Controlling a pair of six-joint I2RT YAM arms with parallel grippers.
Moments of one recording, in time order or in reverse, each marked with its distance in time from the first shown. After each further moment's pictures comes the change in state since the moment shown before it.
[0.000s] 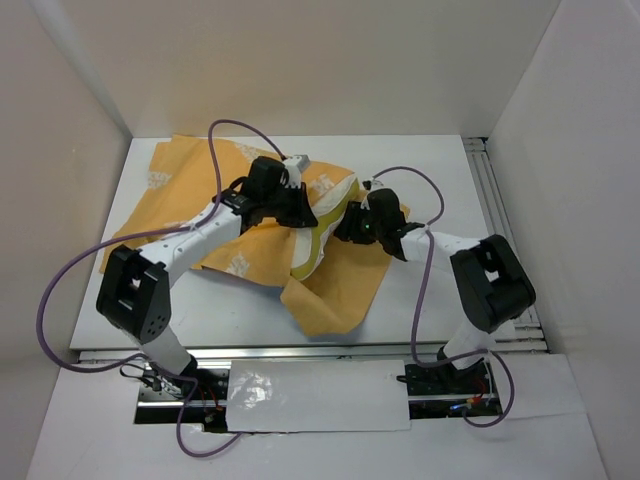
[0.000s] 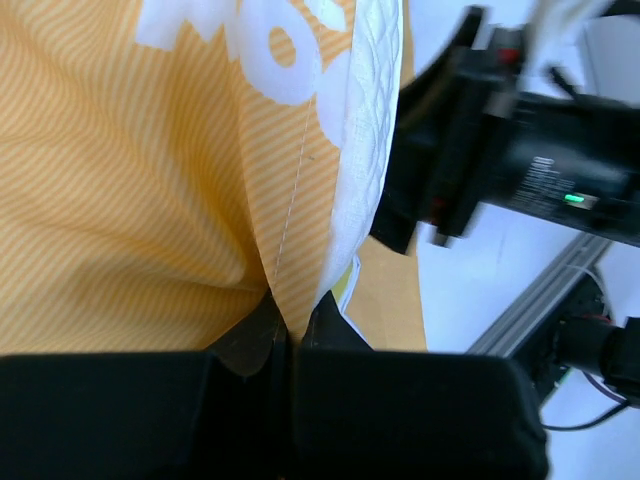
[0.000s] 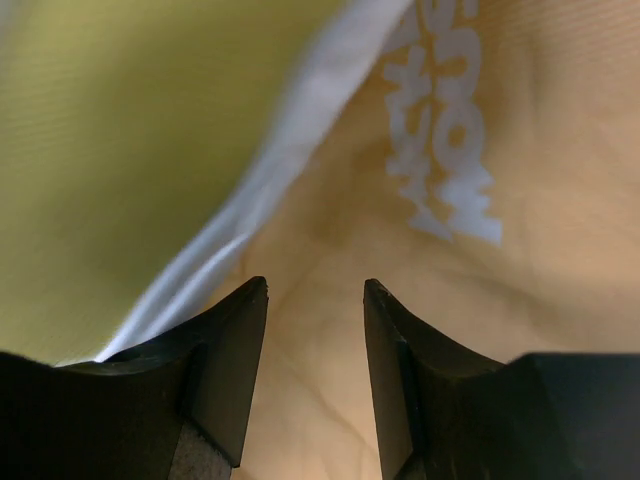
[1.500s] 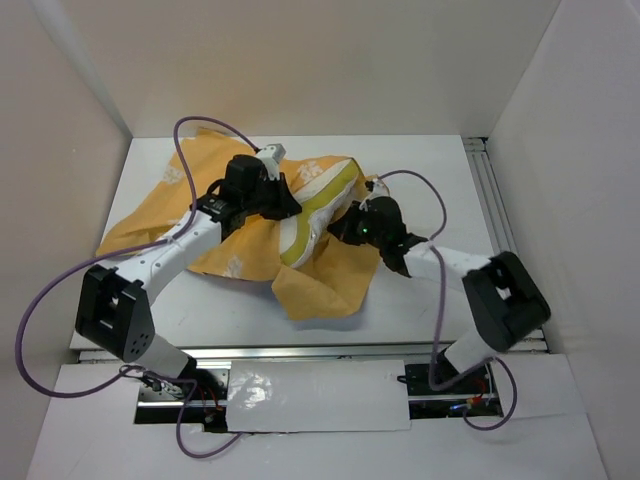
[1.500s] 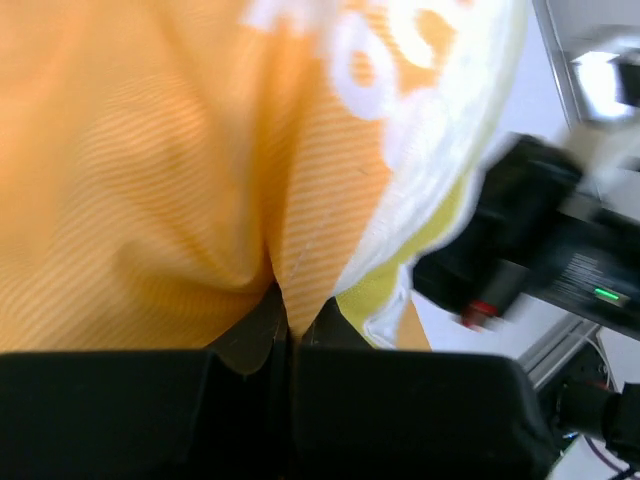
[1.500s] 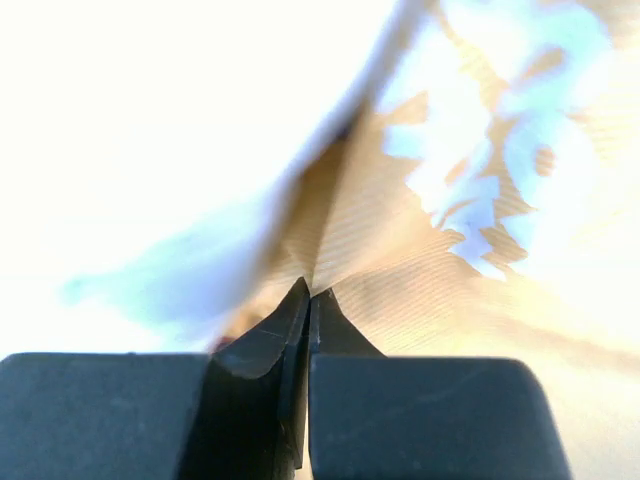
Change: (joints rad) left arm 0.069 -0.169 -0.103 0.072 -0.103 -0.035; right arm 0.087 -0.040 -0.099 0.274 0.031 0.198
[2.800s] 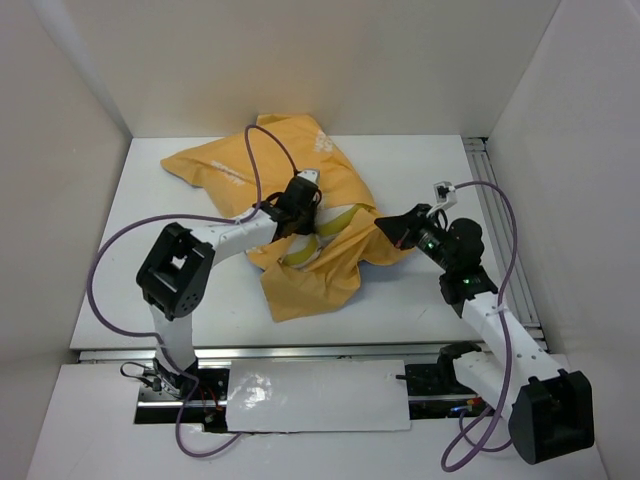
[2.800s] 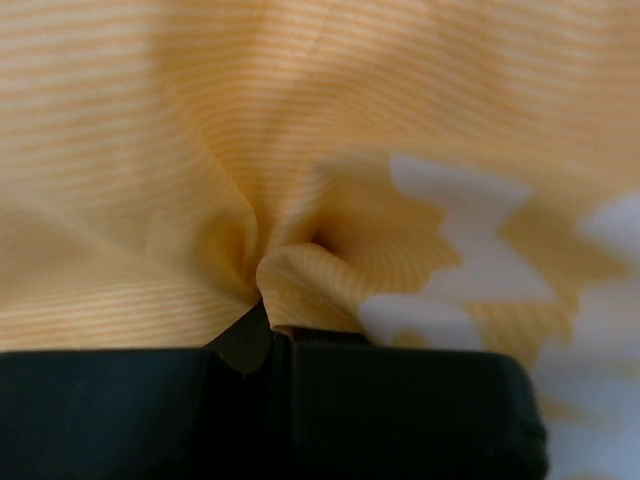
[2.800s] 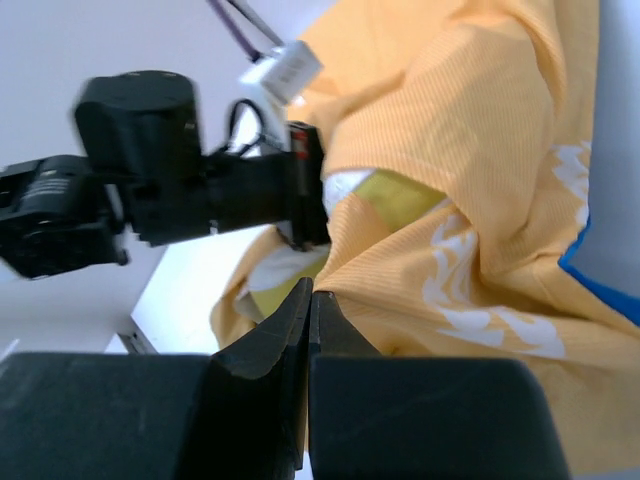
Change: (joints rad) left arm -0.160 0.377 0.077 0.068 -0.420 0.050; right arm -0.322 -0.707 -0.267 -0.072 -0.312 -0.055
